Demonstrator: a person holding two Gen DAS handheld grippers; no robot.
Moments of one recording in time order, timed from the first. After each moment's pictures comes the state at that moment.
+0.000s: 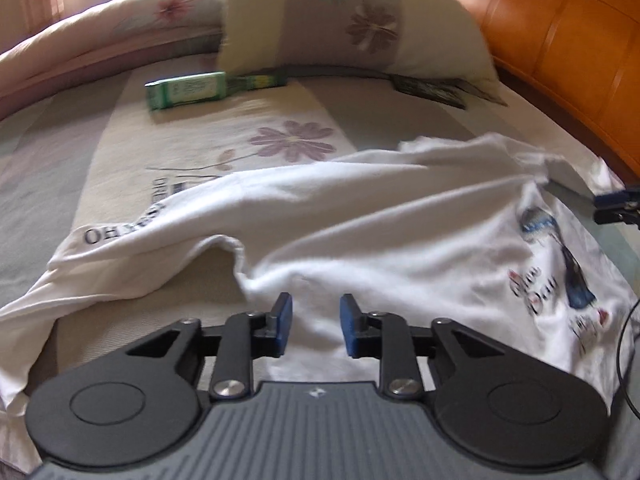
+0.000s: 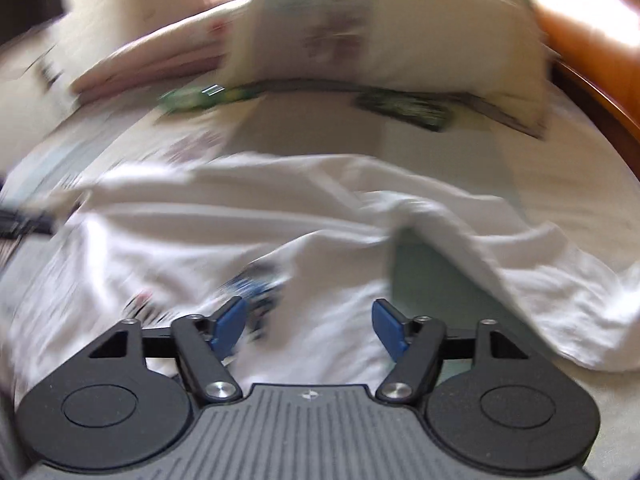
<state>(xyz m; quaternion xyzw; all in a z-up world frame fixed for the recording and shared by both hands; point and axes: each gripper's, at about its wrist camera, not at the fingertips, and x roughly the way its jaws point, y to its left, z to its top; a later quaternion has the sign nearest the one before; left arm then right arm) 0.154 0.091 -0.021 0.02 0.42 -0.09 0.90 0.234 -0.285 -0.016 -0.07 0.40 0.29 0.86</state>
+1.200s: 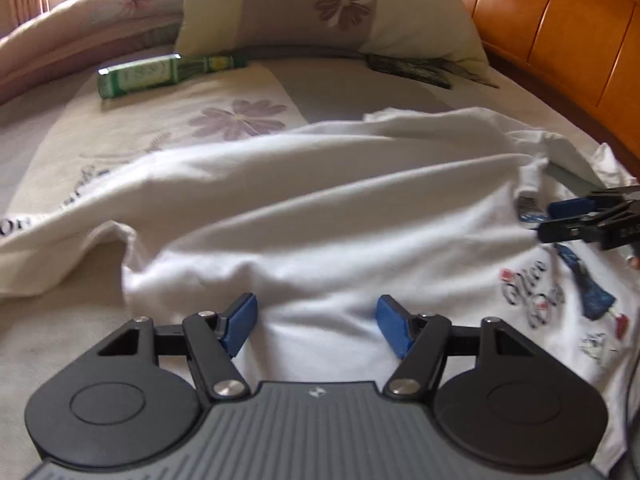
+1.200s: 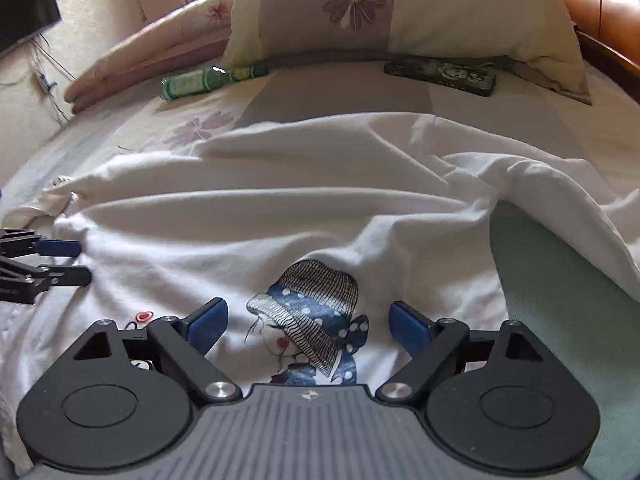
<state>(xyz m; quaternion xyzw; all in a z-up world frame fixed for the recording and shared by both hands) 0.190 0.063 -0.071 0.01 0.41 -0.04 0.91 0.274 -0.250 -0.069 0.01 0.42 0.27 0.87</state>
